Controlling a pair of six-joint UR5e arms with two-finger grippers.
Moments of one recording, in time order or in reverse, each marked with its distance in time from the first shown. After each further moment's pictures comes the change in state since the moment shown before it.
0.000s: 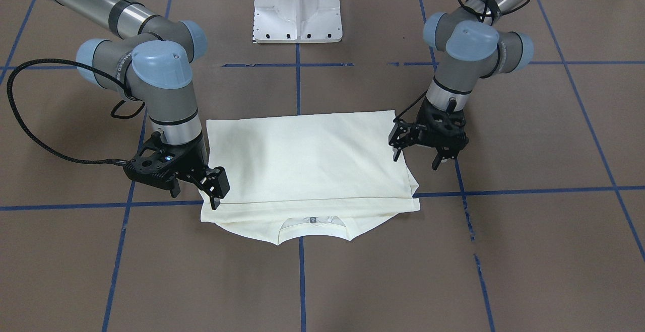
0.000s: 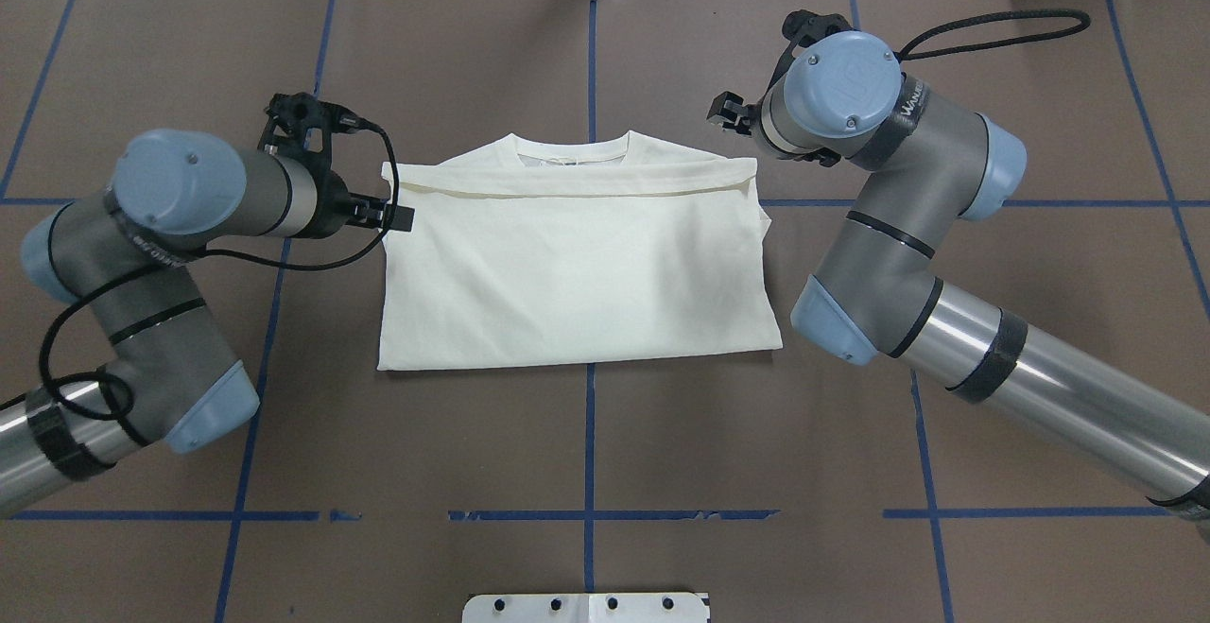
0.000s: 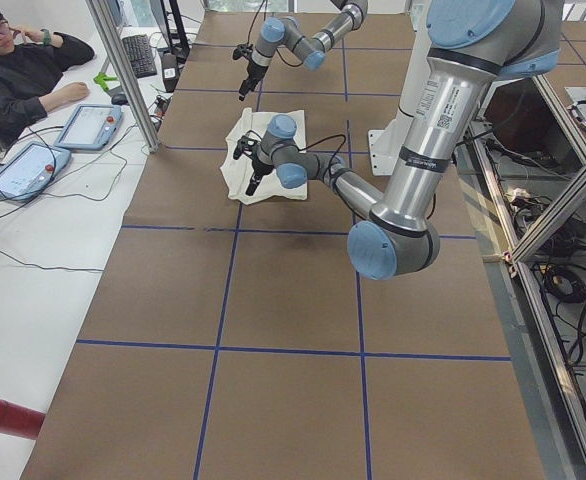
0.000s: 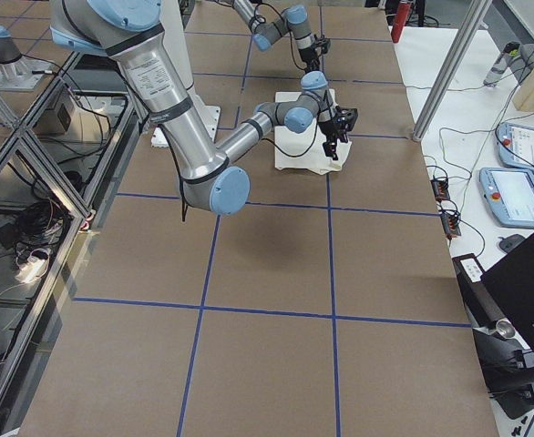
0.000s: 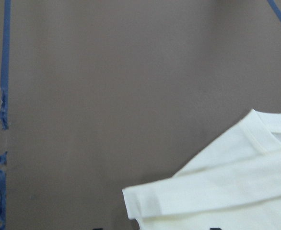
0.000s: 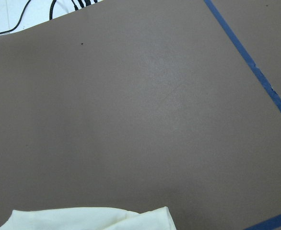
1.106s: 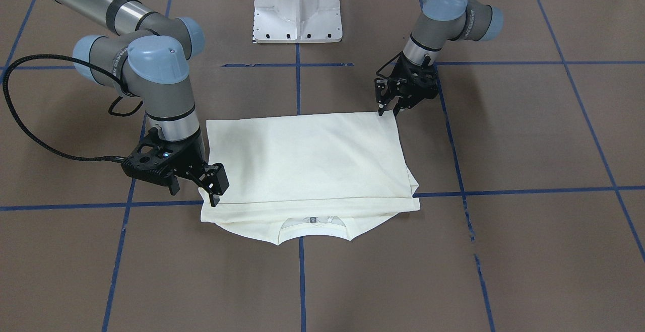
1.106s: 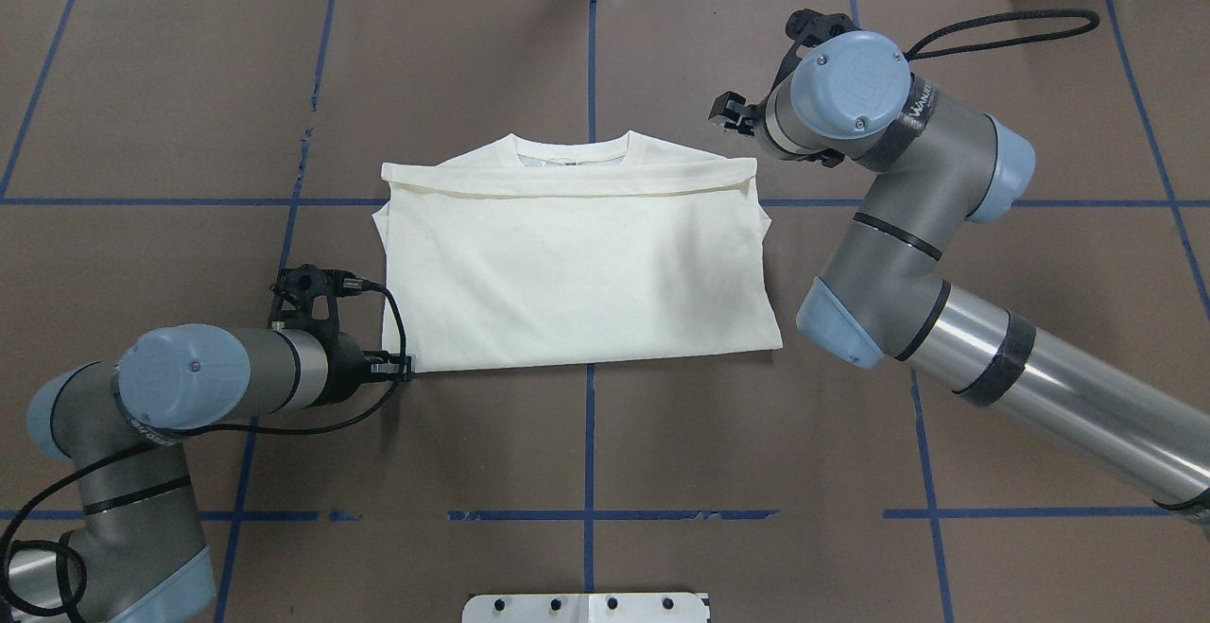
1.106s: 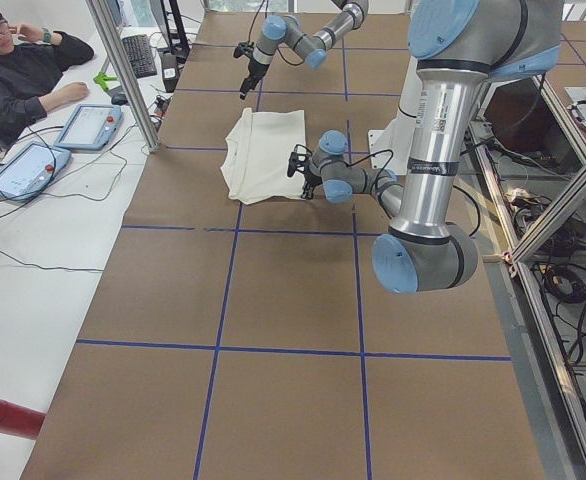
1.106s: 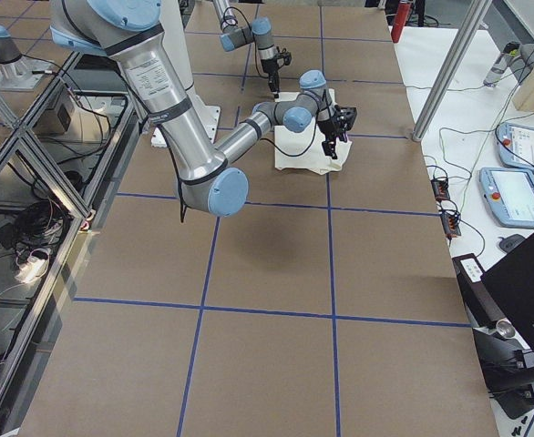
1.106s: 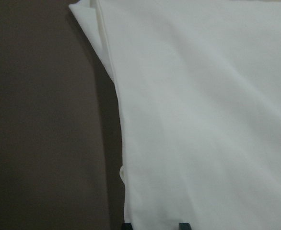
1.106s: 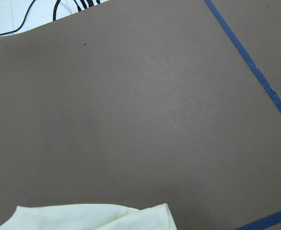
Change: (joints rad) left arm 0.240 0.127 -0.095 -0.064 0.097 -0.272; right arm 0.001 -0.009 0.017 0.000 0.002 -0.001
